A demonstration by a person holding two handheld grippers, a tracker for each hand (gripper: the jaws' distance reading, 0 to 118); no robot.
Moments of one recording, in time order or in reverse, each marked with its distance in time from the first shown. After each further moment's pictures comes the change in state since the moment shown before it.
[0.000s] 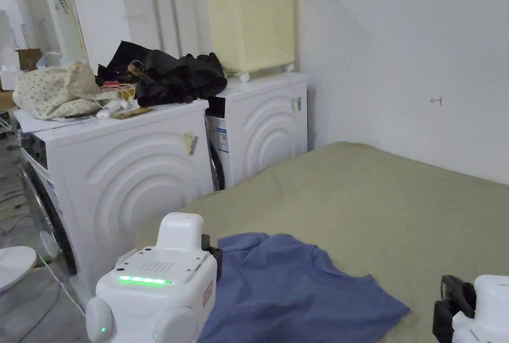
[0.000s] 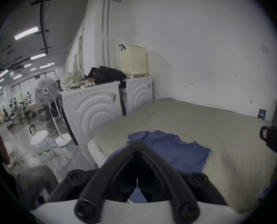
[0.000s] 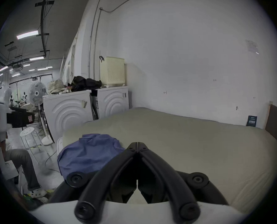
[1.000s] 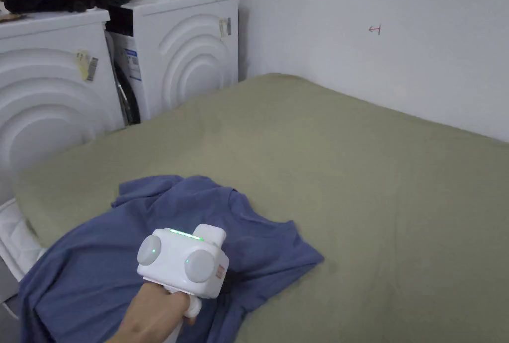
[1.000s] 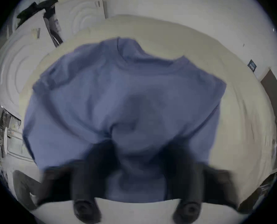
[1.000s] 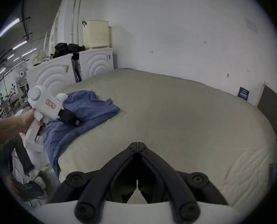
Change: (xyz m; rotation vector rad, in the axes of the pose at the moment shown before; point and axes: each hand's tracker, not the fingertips) left arm 0.136 -0.095 -0.241 -0.602 -0.245 -0.208; right arm 0.072 -0.091 0.022 -0.324 -0.111 -0.039
